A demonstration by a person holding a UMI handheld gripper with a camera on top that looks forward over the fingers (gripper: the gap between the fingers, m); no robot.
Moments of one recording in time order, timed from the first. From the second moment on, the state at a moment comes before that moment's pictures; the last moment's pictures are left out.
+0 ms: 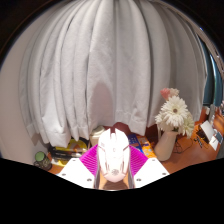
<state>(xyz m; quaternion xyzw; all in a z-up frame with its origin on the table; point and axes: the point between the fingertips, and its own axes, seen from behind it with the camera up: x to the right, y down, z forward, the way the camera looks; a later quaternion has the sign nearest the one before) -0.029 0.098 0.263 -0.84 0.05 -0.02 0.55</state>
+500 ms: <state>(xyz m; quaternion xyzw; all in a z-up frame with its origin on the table) -0.263 0.066 0.016 -0.92 -0.02 0.01 0.39</state>
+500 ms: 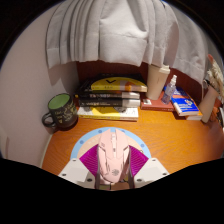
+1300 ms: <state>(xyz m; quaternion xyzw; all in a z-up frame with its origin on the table) -0.221 -0.024 0.172 -0.89 -0.02 0.06 0.45</state>
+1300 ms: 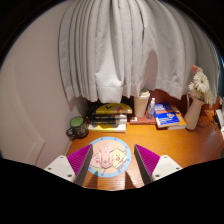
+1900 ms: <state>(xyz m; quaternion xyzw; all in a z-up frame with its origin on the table) -0.053 -0.171 0.245 -0.87 0.02 0.03 0.50</state>
